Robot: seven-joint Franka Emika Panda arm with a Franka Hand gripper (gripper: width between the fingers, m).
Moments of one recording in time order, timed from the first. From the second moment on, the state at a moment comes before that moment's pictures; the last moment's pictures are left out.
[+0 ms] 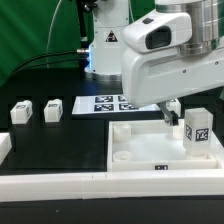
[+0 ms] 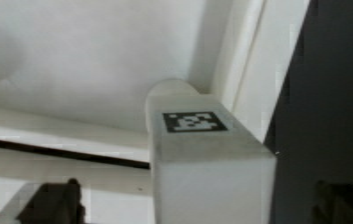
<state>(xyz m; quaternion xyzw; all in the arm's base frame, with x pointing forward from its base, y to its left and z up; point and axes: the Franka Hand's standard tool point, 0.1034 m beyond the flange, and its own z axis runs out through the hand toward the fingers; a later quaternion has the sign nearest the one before) 0.610 0.111 0.088 -0.99 -0.12 0.01 0.06</state>
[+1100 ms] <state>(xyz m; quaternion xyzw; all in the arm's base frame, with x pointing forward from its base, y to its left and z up) 0.609 0.114 0.087 -0.99 -0.10 0.02 0.06</state>
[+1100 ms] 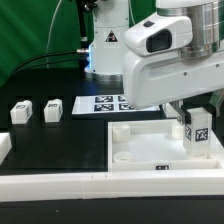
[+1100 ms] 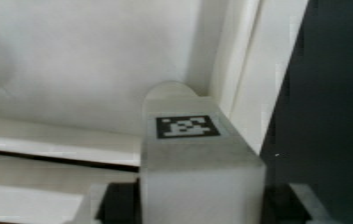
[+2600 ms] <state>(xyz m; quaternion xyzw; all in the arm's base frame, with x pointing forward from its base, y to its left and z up) 0.613 0.110 0.085 -0.86 0.49 0.06 0.09</state>
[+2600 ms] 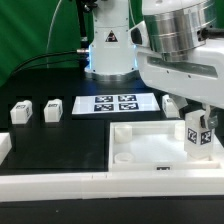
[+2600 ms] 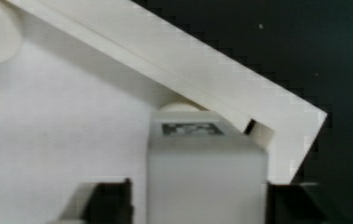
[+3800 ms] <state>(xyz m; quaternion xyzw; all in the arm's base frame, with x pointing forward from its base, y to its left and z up) 0.608 0.120 0.085 -0.99 -0.12 0.01 0.05</state>
